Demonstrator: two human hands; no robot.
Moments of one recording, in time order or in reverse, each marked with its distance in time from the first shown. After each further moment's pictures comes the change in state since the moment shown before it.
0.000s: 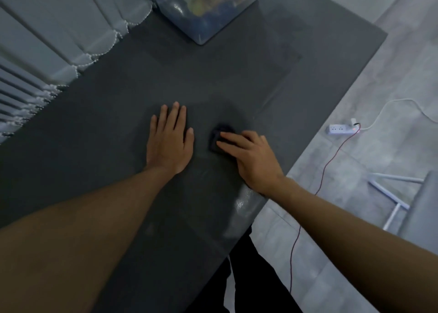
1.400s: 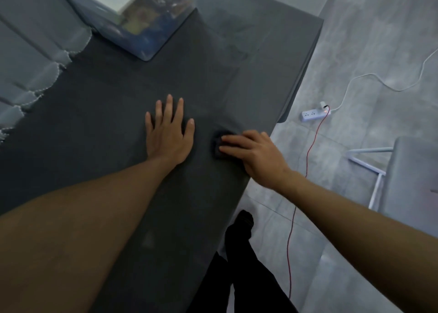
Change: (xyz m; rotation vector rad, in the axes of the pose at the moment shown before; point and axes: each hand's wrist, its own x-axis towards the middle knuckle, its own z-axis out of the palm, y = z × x) left_hand 0.052 0.084 0.005 0.036 -0.098 0.061; right_hand -0.050 0.066 -0.043 -0.073 -0.041 0.051
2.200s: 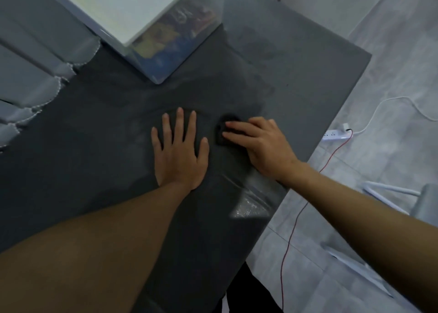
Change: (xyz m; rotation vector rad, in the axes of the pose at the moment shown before) left_hand 0.055 0.021 0.006 0.068 0.075 -0.142; right_hand 0.128 0.086 0.006 0.027 0.051 -0.115
